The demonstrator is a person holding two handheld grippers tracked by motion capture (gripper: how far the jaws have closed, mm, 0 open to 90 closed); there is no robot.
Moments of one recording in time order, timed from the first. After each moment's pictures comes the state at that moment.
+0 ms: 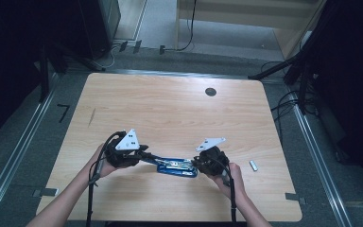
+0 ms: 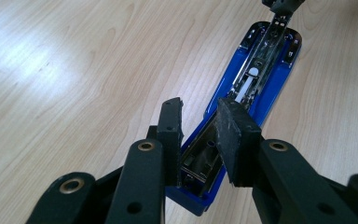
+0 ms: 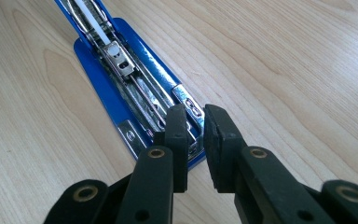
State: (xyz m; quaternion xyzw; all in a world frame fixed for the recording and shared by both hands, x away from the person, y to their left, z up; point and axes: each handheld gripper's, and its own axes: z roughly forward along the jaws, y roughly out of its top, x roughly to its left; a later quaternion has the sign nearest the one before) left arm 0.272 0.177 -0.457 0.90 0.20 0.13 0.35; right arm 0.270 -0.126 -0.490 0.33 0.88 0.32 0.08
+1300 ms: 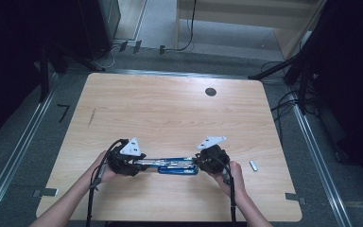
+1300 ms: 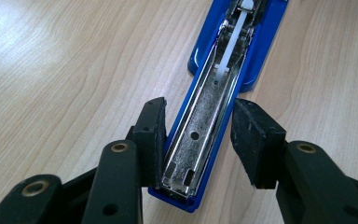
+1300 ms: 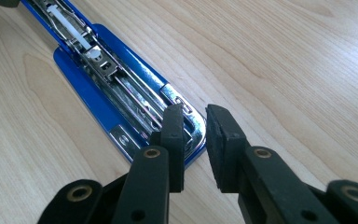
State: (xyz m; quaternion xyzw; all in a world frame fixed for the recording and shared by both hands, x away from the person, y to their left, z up) left arm 0.270 0.180 -0.494 0.92 0.21 0.08 0.31; right arm 0.275 -0.129 -0.491 0.34 0.88 0.31 0.10
